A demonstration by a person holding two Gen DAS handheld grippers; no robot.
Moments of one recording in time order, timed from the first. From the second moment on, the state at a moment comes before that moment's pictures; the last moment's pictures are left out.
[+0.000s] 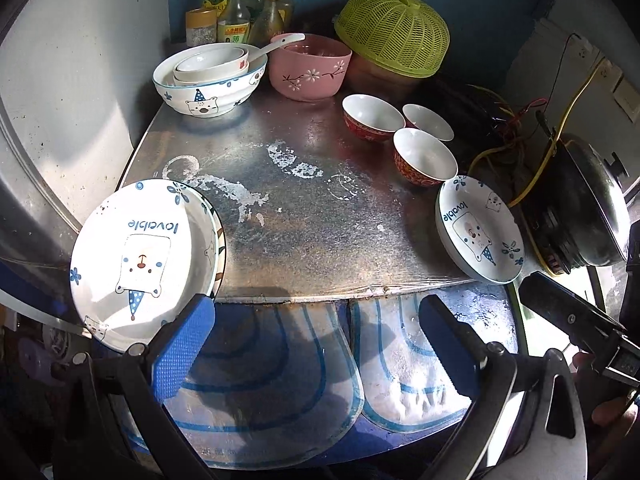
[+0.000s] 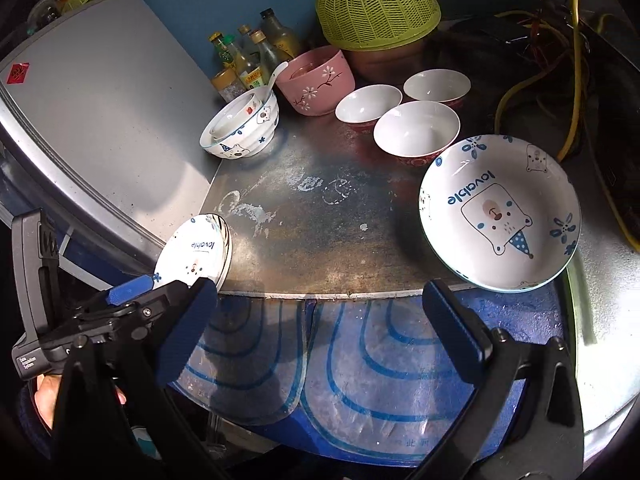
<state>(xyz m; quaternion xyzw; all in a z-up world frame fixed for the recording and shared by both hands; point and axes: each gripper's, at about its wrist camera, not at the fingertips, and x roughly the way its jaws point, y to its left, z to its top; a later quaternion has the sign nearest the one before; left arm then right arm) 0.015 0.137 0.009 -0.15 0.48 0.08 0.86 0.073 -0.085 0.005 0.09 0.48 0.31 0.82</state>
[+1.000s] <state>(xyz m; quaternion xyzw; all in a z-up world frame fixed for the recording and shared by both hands) 0.118 0.036 -0.021 -0.10 0.53 -0.05 0.84 0.107 -0.237 -0.037 0.22 0.49 0.17 0.83</state>
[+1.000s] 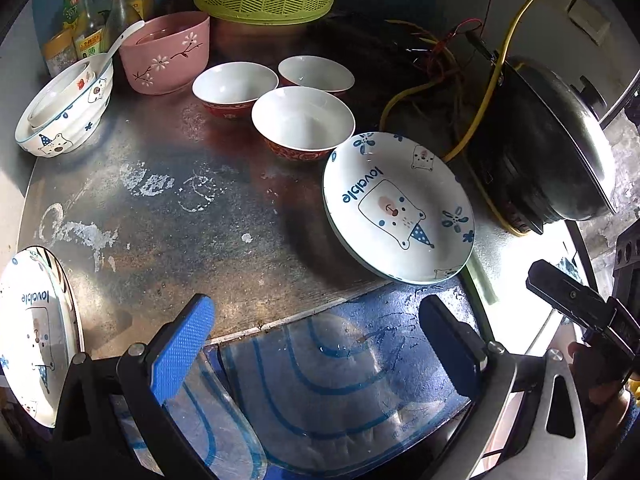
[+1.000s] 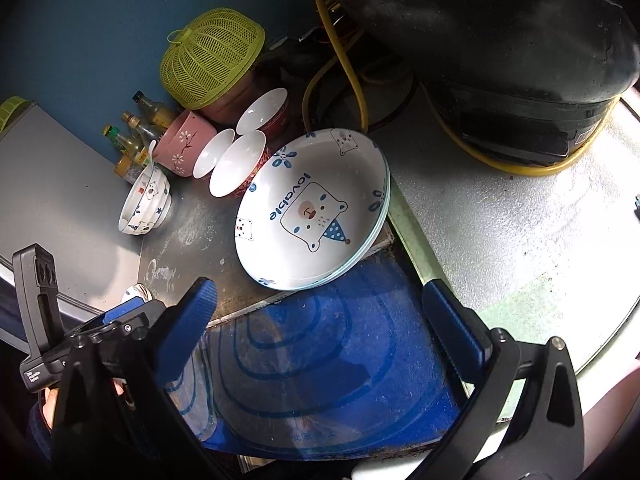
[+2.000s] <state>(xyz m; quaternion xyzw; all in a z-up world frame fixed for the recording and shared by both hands) 0.247 0.025 -0.108 -0.17 0.56 -0.12 0.80 0.196 -0.242 -0.110 0.25 0.49 0.09 0.83</state>
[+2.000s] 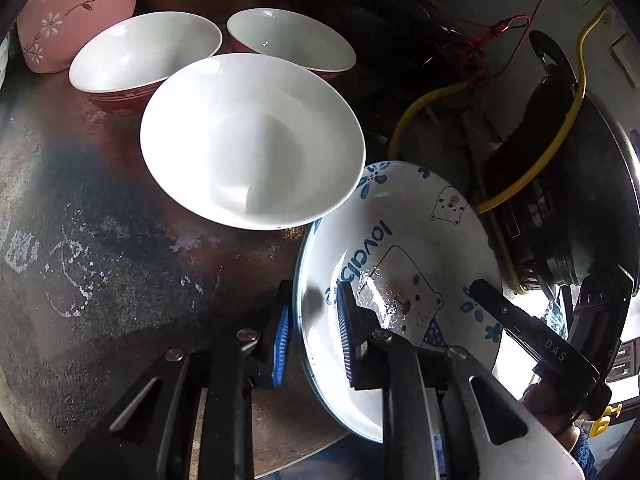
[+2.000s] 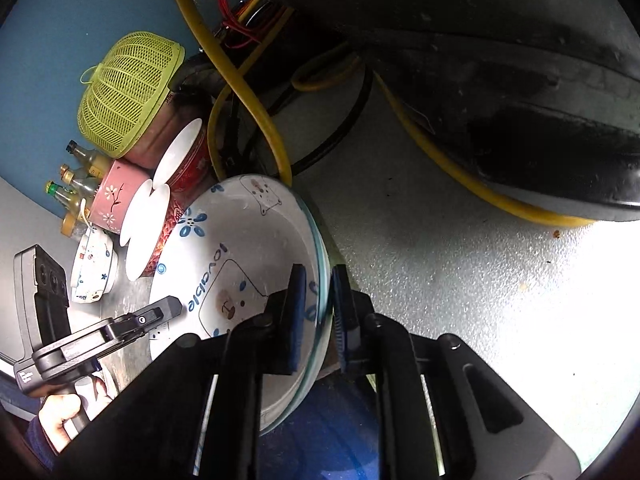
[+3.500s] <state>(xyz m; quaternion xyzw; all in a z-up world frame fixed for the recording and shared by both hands) 0.135 0.070 -0.046 -0.15 0.51 -0.09 0.84 0.127 -0.195 -0.054 0.20 0.48 0.15 0.84</state>
